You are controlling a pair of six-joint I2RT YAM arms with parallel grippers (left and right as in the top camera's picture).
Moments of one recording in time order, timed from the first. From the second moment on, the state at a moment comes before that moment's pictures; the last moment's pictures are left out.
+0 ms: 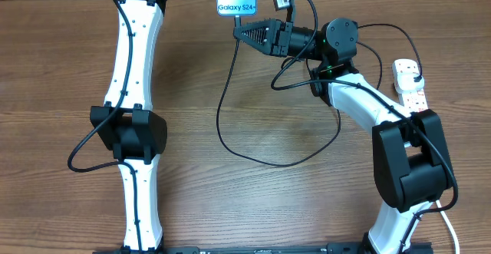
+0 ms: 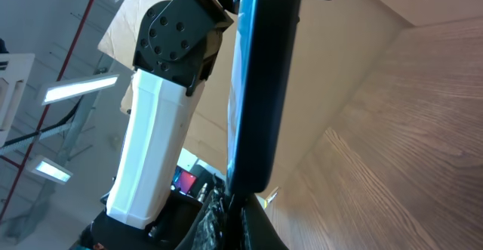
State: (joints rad) left arm -0.12 2.43 2.65 -0.48 1.33 -0.88; right arm 0.31 1.97 1.29 1.07 -1.10 1.33
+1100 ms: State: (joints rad) left arm -0.12 2.43 2.65 -0.47 1.33 -0.85; right arm 0.32 1.97 1.29 1.06 -1.05 1.38
